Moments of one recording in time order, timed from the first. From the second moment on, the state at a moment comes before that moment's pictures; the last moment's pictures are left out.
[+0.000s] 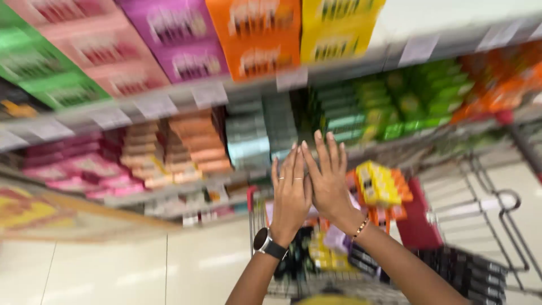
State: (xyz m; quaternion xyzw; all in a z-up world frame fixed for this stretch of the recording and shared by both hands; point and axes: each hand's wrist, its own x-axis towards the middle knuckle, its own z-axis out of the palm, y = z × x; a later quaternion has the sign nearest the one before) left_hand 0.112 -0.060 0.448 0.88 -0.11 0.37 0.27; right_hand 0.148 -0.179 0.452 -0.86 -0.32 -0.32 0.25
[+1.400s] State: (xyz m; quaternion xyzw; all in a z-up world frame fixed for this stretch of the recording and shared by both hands) left_hand -0.017 -0.066 0.044 0.84 0.23 -0.23 0.43; right_hand 0.025 -0.215 0.110 -0.86 -0.09 0.36 0.34
